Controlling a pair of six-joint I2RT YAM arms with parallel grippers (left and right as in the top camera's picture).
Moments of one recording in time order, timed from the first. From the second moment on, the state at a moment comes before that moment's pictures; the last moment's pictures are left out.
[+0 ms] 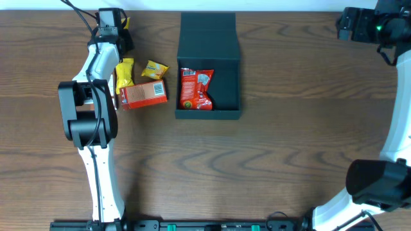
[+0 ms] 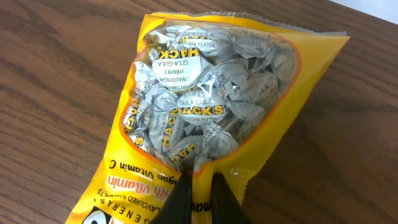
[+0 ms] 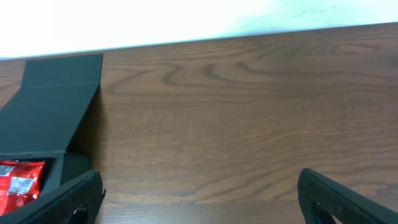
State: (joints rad) left arm 0.05 2.43 1.90 -0.37 -0.16 -0.29; right arm -0.24 1.84 2.10 -1.09 -0.19 -0.05
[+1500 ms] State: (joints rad) left arm 0.16 2.05 1.84 -1.21 -0.08 -0.14; right arm -0.24 1.84 2.10 -1.03 -0.19 -0.20
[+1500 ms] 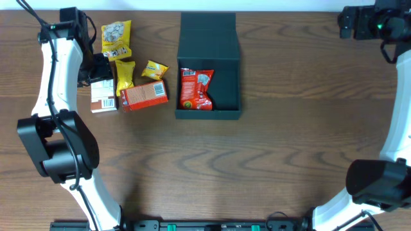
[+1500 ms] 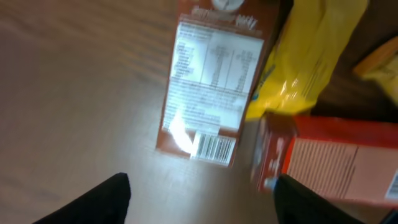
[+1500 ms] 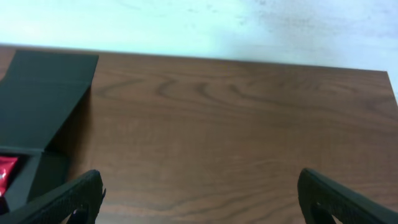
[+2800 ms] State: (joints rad) left arm 0.18 2.10 1.43 -0.60 -0.08 -0.04; right arm -0.24 1.85 2.09 -0.98 -0.24 -0.15
